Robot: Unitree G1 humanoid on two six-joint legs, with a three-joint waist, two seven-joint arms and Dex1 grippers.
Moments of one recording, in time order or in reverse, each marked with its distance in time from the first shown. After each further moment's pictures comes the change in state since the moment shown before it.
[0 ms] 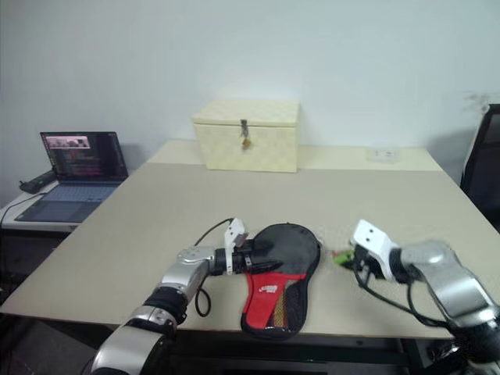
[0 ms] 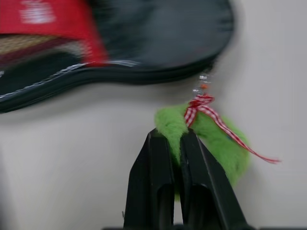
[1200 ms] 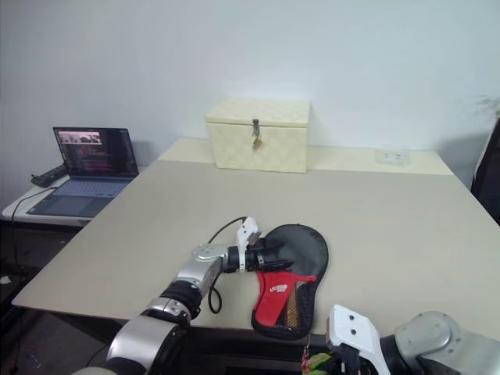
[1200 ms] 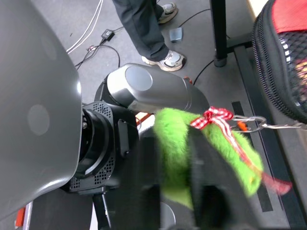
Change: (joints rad) left arm -0.067 -0.072 0.017 0.115 0.051 -0.064 0.029; right arm 0.315 -0.104 -0.032 -0.512 0.492 0.250 -0.131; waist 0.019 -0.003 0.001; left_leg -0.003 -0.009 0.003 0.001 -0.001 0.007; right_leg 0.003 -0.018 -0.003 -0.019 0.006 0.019
